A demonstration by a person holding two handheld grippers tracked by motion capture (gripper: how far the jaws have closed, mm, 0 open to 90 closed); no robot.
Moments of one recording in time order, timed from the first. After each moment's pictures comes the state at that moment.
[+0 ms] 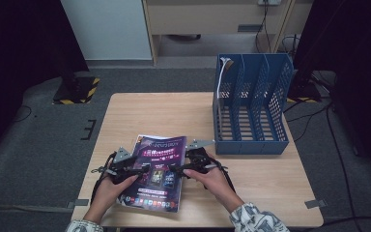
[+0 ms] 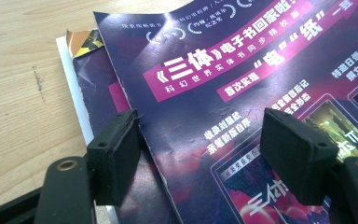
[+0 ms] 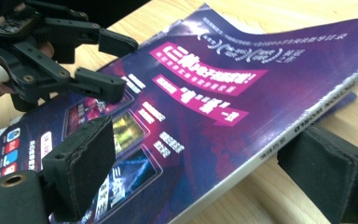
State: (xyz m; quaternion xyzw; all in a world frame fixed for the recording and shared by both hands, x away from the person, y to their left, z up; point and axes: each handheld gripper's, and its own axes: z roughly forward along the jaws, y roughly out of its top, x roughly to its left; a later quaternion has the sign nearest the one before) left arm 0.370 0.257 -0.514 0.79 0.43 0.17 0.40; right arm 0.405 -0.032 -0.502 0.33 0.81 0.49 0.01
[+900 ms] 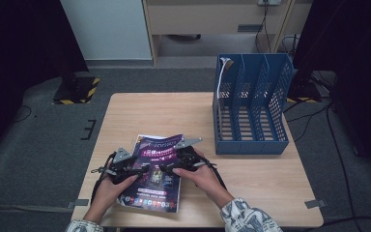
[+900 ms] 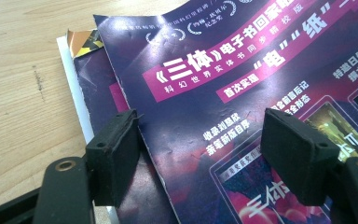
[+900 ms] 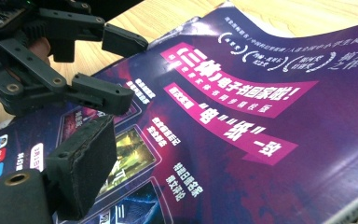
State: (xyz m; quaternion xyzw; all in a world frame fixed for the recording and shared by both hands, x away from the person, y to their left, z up) left arm 0.369 0.257 -0.514 0.79 0.43 0.17 0.40; right arm 0.413 0.000 -0.508 0.31 0.82 0.47 0.01
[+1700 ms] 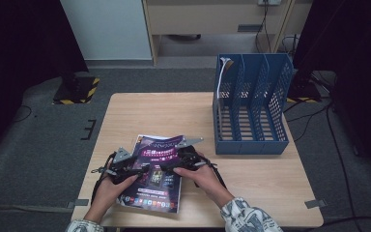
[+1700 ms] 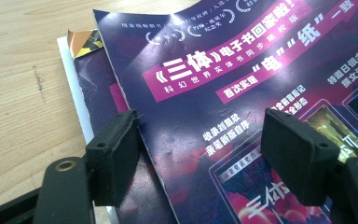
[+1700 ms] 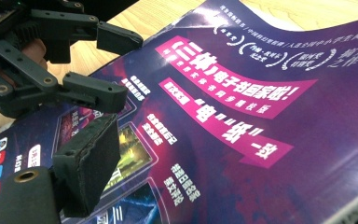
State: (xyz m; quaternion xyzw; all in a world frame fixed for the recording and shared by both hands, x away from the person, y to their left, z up) left arm 0.369 0.257 -0.515 0.79 0.43 0.17 0.40; right arm 0.417 -0.002 -0.515 0.33 0.82 0.47 -0.01
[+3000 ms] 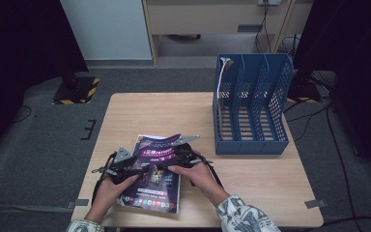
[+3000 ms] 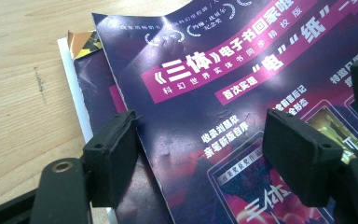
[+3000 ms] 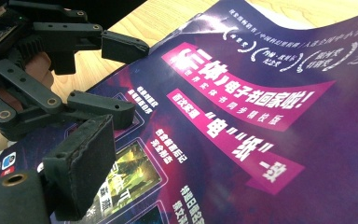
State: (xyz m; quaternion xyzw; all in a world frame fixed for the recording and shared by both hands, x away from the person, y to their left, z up) left arm 0.369 0.255 -0.514 0.79 0.43 0.17 0.40; right arm 0.423 0.011 -0.513 0.34 0.81 0.47 -0.03
